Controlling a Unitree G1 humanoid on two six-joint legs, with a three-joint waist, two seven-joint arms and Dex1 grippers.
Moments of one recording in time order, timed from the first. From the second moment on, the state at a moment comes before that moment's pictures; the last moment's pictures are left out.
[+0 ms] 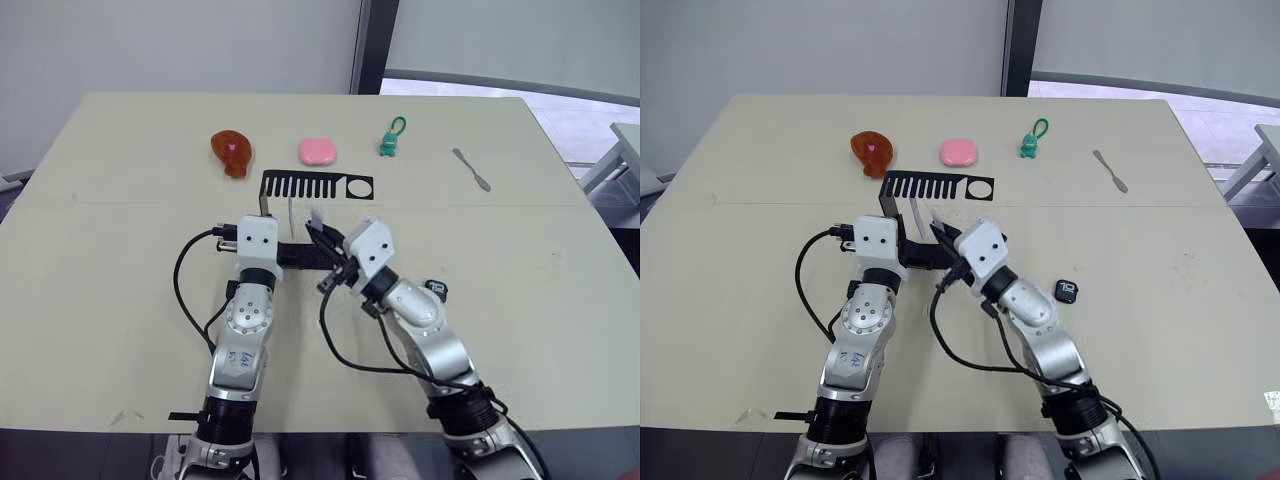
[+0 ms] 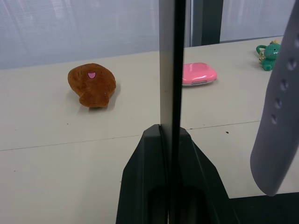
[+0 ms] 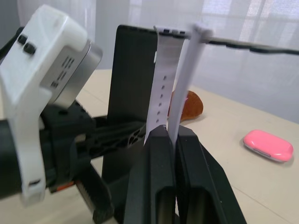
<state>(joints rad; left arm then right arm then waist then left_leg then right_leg) -0.31 -0.06 -0.07 -0.19 0.18 0.31 0.20 -0.36 -0.15 0.27 -0.16 0.08 0.04 0.43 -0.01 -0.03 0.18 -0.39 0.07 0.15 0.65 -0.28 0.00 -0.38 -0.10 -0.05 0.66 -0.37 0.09</state>
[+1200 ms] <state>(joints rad) 0.04 0.63 0.39 -0.49 -0.92 0.57 -0.76 -0.34 -0.55 0.02 -0.31 0.79 0.51 0.93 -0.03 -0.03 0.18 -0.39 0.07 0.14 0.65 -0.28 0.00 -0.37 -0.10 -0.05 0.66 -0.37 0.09</state>
